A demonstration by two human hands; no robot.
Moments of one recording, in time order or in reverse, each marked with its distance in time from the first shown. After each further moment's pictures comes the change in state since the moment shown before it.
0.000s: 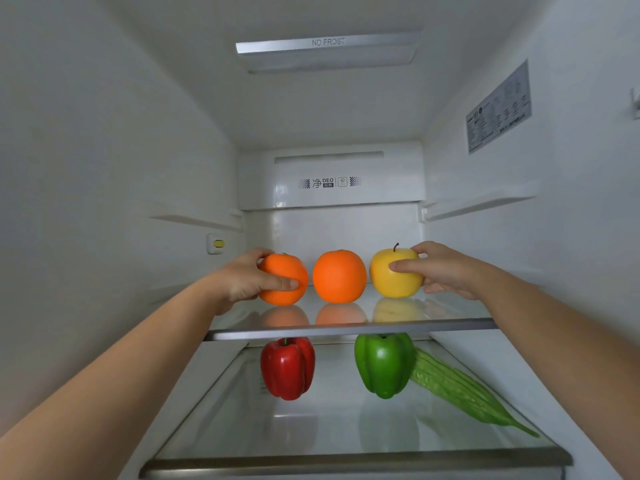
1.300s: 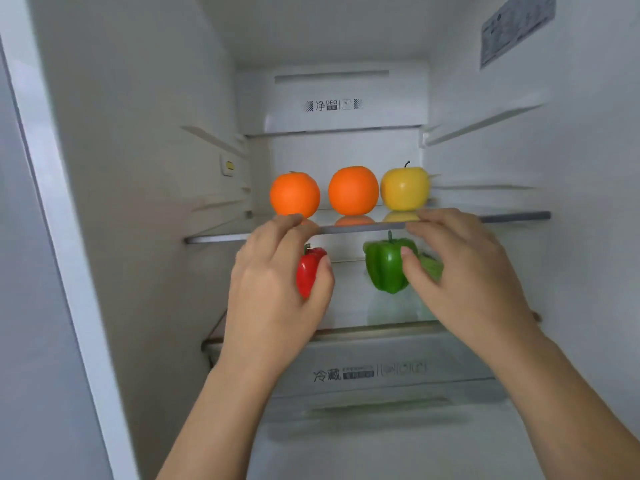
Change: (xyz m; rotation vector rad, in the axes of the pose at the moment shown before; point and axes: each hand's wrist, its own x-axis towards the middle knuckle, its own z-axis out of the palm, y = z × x) left_hand -0.173 -0.022 0.053 0.372 0.547 0.633; right_hand -0.183 0.003 0.094 -0.626 0.640 -0.666
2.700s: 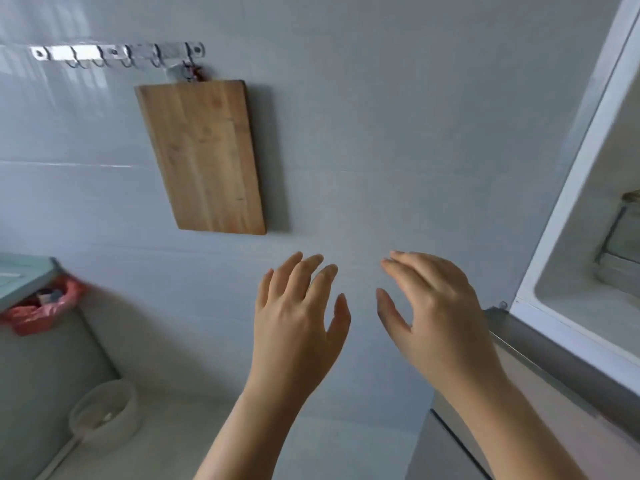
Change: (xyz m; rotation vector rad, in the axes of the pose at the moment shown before) left_hand -0.298 0.148 -0.309 1.167 0.016 -0.612; right_hand -0.212 -0.300 -0.095 1.032 -0.287 -0.519
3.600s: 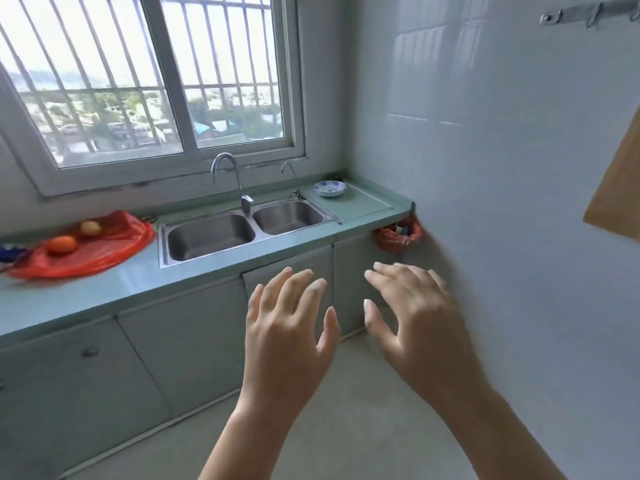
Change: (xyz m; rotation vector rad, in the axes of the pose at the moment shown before) left_hand -0.257 -0.296 -0.403 0.735 0.147 -0.602; right_hand -0.025 -0.556 0.107 0.794 -0.243 -0.457
